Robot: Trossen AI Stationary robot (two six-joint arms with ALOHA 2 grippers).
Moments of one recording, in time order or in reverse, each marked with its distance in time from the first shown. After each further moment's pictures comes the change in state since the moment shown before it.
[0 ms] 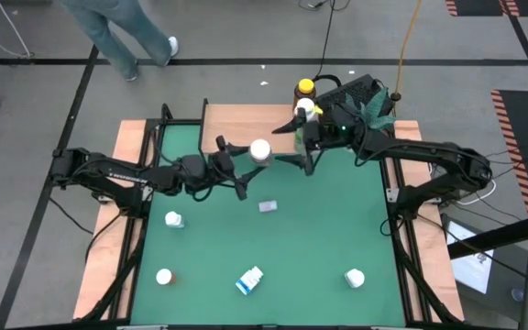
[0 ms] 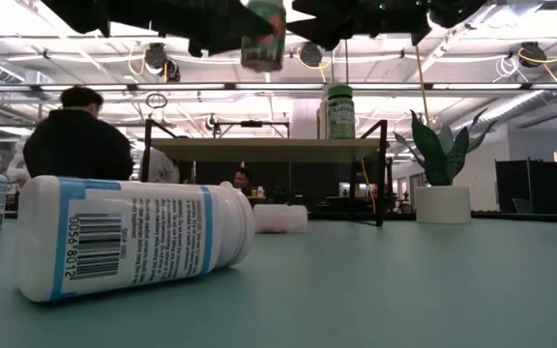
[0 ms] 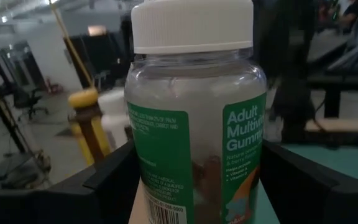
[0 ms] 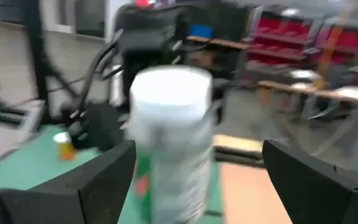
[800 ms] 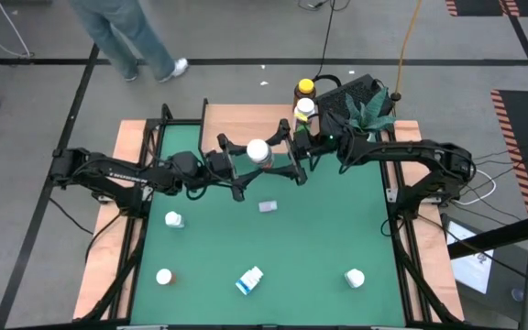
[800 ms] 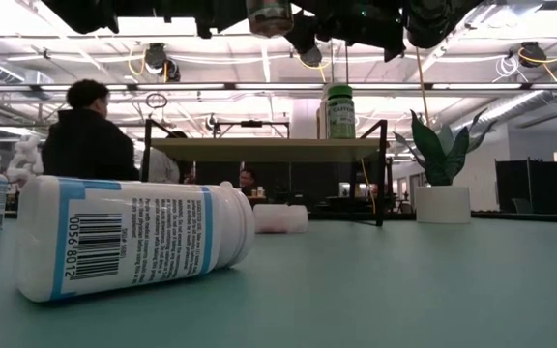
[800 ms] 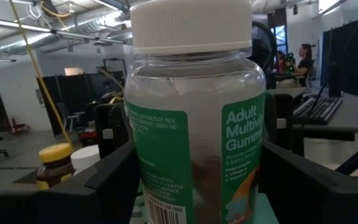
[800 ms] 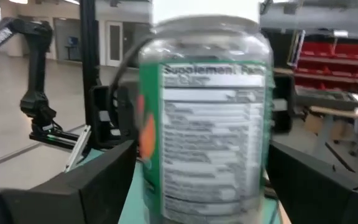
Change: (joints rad) left arm -0.008 0.002 0.000 0.194 0.162 0.019; right arm 0.048 0.164 0.001 0.293 -0.143 0.134
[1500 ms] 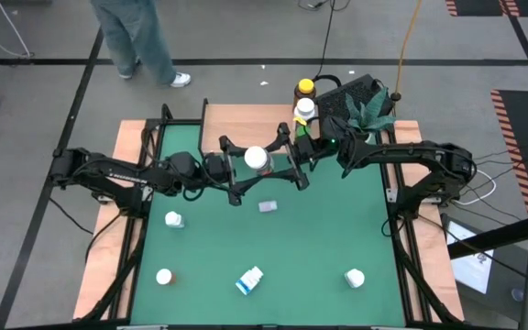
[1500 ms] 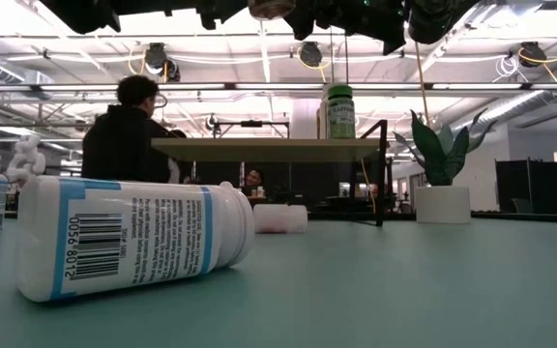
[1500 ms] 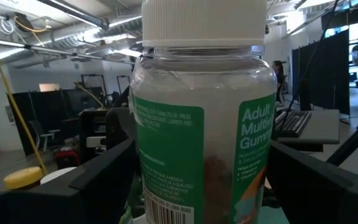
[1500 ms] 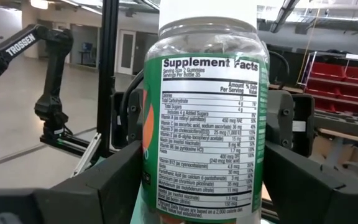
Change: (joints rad) left arm -0.001 0.001 -0.003 0.062 0.098 0.000; right arm 0.054 0.004 0.000 0.039 -0.011 -0.039
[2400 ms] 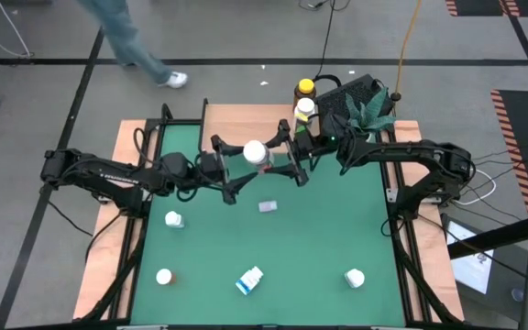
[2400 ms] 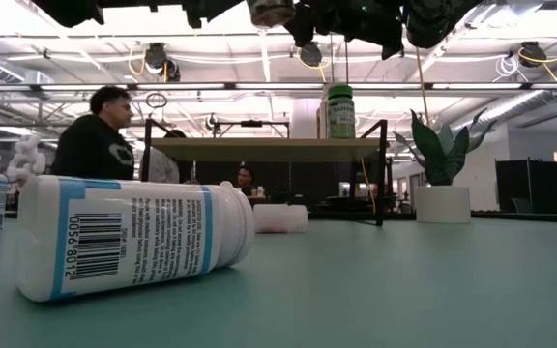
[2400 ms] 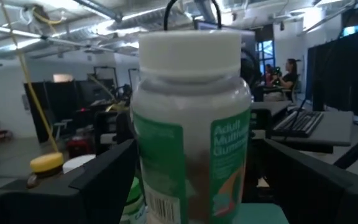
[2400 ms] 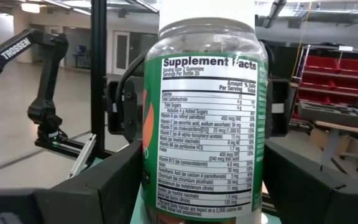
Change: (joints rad) left arm -0.013 -0.089 -0.035 -0.071 -0.079 -0.022; right arm -0.023 0.002 -0.002 0.032 -0.019 0.054
